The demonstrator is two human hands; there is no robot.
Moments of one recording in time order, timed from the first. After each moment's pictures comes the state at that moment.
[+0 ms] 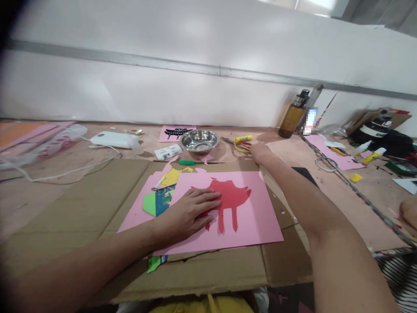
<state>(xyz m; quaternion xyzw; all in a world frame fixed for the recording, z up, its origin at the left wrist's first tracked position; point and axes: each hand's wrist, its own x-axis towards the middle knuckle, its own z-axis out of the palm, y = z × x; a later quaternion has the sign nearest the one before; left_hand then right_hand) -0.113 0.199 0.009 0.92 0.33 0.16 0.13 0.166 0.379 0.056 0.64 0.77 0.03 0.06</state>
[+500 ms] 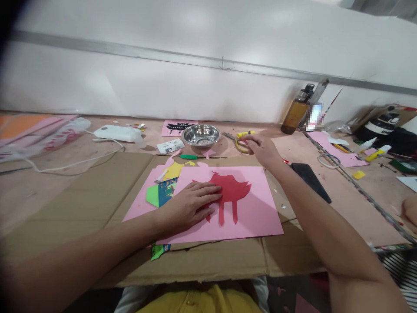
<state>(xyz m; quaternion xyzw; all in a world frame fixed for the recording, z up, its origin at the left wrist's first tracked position) -0.114 0.199 0.010 0.93 0.32 0.17 0.11 0.150 0.300 0.087 0.56 0.72 -0.24 -0.34</state>
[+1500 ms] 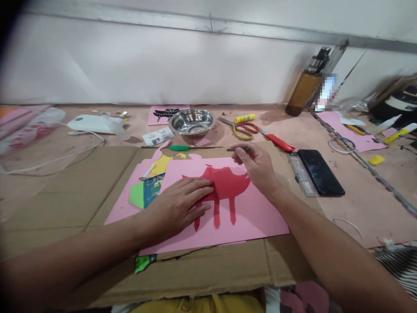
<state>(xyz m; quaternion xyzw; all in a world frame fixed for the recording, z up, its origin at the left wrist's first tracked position) -0.111 0.199 0.017 0.92 0.34 0.18 0.09 0.125 0.254 0.035 0.44 0.64 -0.34 -0.53</state>
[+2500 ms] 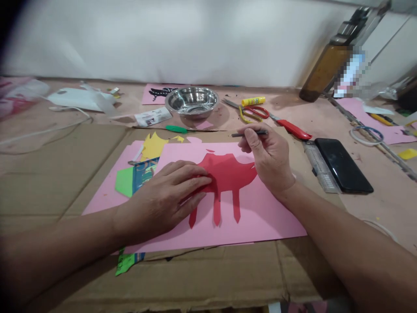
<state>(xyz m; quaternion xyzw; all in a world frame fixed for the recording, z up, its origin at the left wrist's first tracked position) -0.118 0.198 0.012 0.92 0.32 0.23 0.05 0.115 0.249 0.029 0.42 0.66 -0.25 -0.57</state>
